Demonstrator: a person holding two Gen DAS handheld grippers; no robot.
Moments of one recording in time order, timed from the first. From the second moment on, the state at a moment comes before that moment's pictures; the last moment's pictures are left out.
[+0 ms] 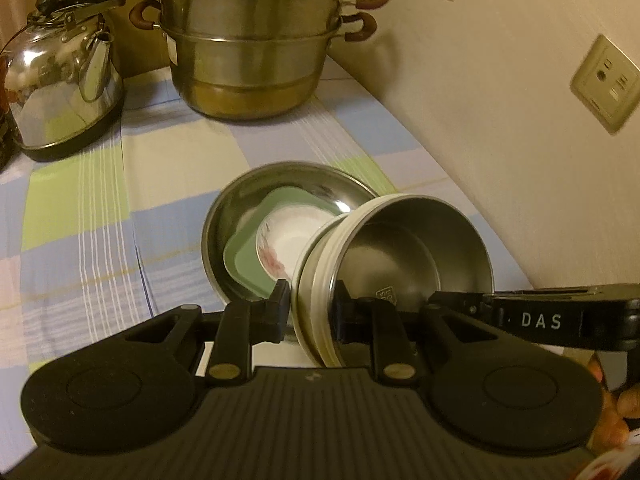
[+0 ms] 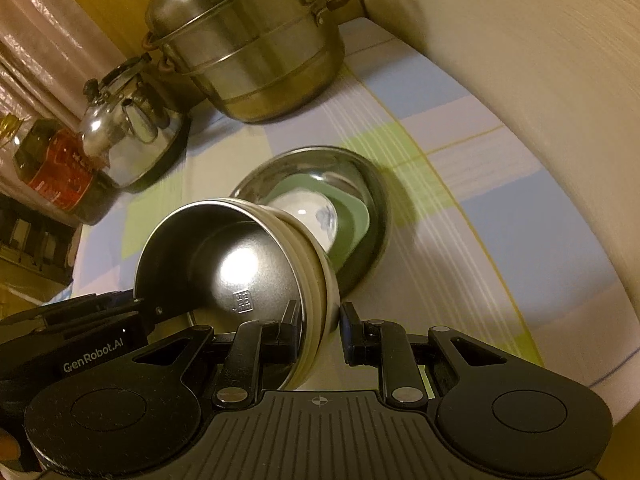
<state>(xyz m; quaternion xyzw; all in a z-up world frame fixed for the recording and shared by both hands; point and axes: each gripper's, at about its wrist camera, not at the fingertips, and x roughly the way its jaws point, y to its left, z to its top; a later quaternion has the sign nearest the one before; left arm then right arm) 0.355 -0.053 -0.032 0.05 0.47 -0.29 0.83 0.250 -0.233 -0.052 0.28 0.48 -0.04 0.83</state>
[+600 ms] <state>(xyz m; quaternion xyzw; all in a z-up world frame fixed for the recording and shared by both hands) 0.435 -0.073 -0.046 0.04 0.48 -0.28 0.83 0.334 -0.251 -0.061 0.28 0.50 -0.04 0.82</state>
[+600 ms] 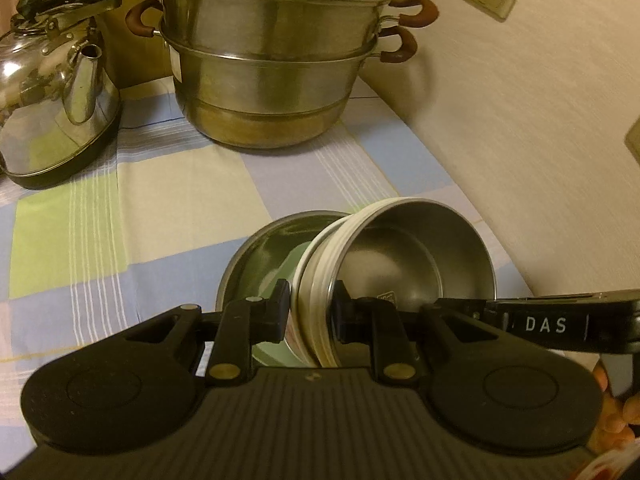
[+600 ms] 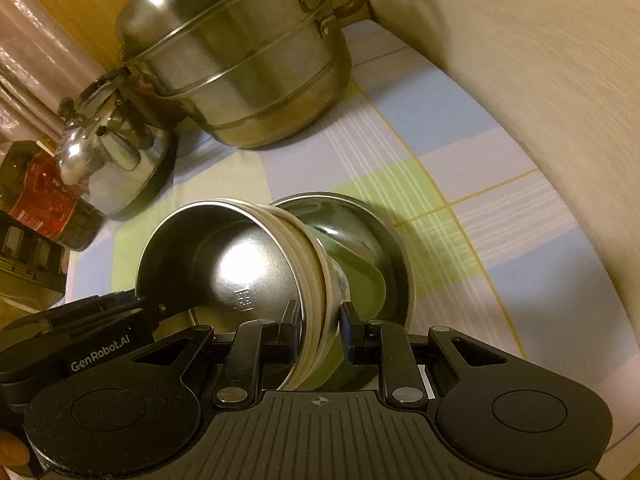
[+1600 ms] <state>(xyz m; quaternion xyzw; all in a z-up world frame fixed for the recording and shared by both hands) 0.469 -0.077 -0.089 0.02 0.53 -0.26 0.81 0.374 -0.261 -0.100 0.30 0.55 -0.04 0.78</state>
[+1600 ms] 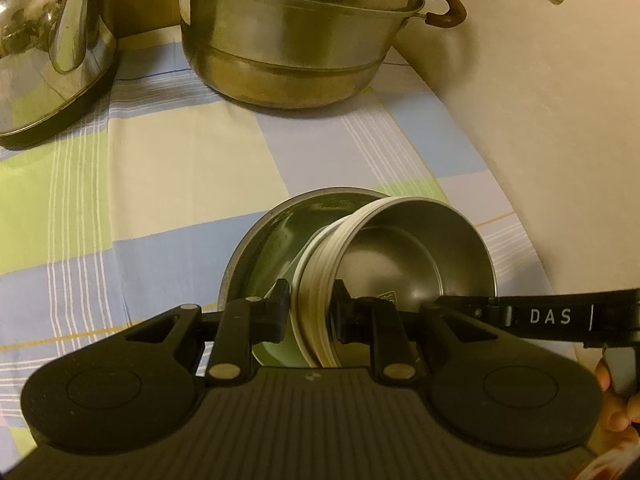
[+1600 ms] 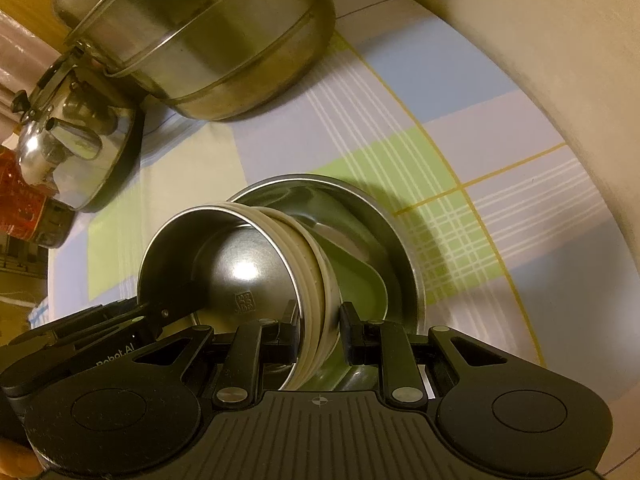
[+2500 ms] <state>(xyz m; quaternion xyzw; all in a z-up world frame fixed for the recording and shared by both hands) 0.465 -0.077 -0.090 0.03 0.52 -0.26 0.81 0.369 -0.266 -0.110 0.32 0.53 -0.03 0.78</state>
